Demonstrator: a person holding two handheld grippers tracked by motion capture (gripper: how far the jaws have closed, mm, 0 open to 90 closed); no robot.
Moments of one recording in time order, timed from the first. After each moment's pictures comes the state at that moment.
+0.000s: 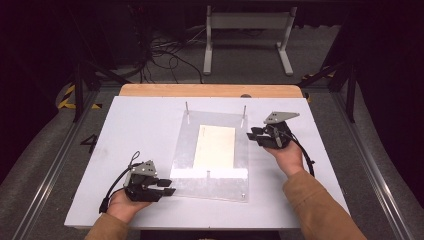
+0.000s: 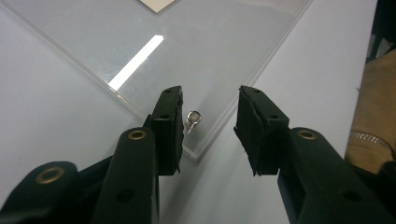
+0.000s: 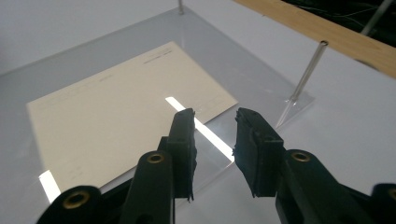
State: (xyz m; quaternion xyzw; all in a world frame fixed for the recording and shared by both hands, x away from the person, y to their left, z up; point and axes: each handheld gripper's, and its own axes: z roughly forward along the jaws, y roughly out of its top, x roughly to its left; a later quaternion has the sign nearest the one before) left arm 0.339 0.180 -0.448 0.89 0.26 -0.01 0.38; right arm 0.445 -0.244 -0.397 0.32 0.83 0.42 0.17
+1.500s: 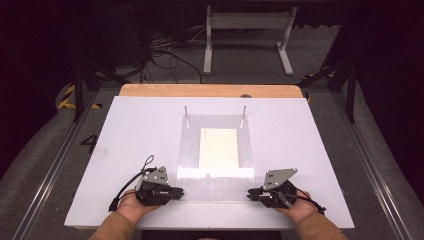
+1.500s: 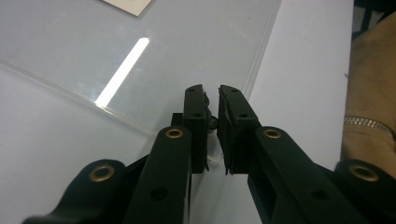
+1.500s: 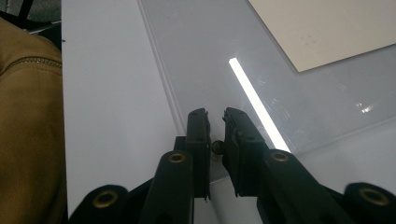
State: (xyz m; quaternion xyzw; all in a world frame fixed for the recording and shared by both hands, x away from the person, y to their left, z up) left arm 0.334 0.158 -0.458 0.90 0.19 -0.03 0.39; right arm 0.313 -0.239 -0.446 0.17 0.91 0.37 0.07
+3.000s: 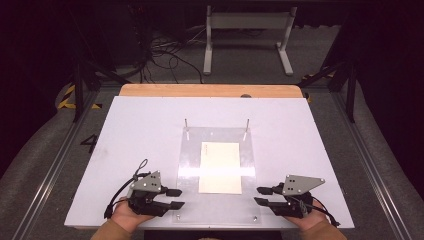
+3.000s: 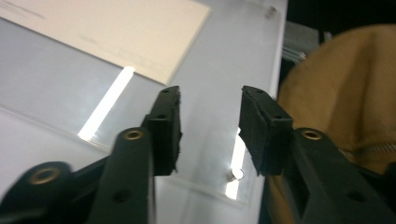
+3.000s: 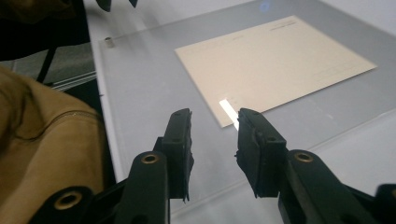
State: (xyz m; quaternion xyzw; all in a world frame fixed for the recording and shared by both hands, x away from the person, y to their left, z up) left arm 0.307 0.166 -0.430 0.87 0.17 -0.01 0.46; right arm 0.281 -0.263 -0.424 0.21 0.85 0.47 0.11
